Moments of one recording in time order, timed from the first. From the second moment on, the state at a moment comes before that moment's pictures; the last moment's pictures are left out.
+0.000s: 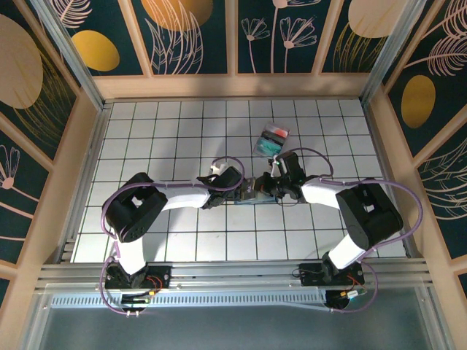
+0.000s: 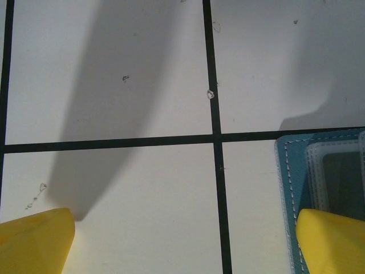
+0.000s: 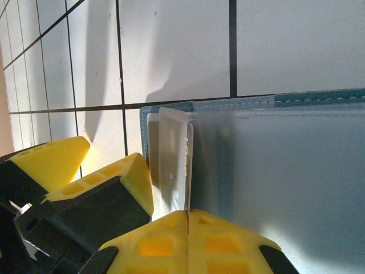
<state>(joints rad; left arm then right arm) -0.87 1.85 1.00 -0.24 -0.42 -0.75 0.49 1.59 0.67 0.07 -0.46 0.76</state>
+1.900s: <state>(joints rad) -0.87 1.89 1.07 -0.26 -0.42 -0.71 0.47 1.56 0.67 0.08 -0.48 0.76</state>
